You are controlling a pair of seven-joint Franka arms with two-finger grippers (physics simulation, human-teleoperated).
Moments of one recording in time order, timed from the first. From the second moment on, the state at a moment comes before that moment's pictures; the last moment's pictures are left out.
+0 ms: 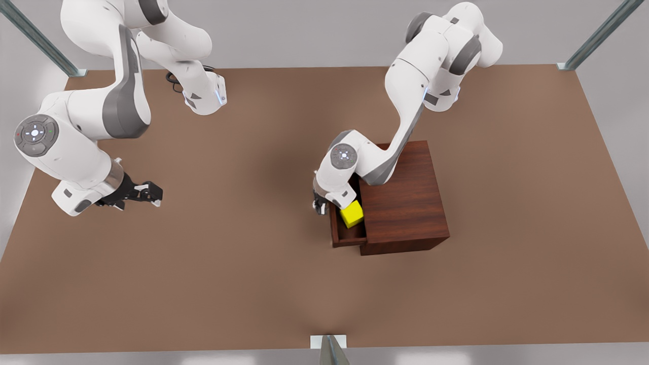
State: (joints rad) left arm -0.72 0.72 -0.02 -1.35 -0.16 2.24 -2.28; right arm 0.04 0.27 0.07 -1.35 -0.03 1.63 0.01
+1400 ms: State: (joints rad) left arm -0.15 0.30 -0.02 -1.18 -0.01 1.46 -1.26; right arm 0.03 0.27 0.07 -1.34 -0.03 1.63 -0.06
